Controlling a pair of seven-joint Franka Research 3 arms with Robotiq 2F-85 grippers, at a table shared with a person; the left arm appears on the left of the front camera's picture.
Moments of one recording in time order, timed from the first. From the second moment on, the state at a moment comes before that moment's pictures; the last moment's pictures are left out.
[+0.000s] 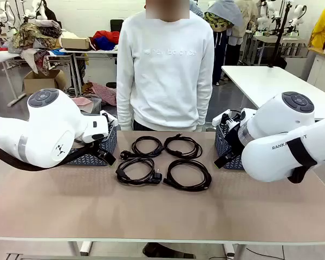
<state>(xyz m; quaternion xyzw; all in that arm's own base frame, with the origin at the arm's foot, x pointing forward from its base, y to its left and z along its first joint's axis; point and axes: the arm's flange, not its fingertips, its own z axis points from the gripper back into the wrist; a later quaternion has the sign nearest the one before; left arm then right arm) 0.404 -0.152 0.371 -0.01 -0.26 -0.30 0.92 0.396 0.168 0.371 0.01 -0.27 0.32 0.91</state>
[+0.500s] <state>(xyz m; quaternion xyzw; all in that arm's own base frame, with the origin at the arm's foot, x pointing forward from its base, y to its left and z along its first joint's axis) 0.404 -0.152 0.371 -0.01 -0.26 -0.30 0.92 0.396 0.168 0.371 0.01 -0.27 0.32 0.91</state>
